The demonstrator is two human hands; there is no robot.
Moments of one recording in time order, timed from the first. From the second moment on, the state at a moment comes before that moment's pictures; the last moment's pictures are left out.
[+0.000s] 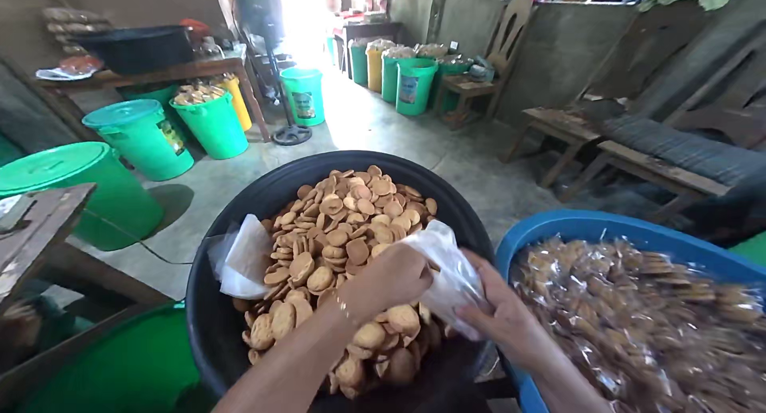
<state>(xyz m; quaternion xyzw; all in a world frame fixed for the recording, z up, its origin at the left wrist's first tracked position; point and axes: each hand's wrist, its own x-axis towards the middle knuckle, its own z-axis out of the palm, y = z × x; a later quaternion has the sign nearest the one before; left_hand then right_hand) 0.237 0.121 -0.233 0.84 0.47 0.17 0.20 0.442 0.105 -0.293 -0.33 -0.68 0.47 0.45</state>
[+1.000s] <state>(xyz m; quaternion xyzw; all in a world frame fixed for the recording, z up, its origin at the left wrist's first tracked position) 0.085 0.236 -0.307 0.67 0.72 0.13 0.12 0.356 0.358 -0.251 -0.37 -0.55 0.54 0.52</state>
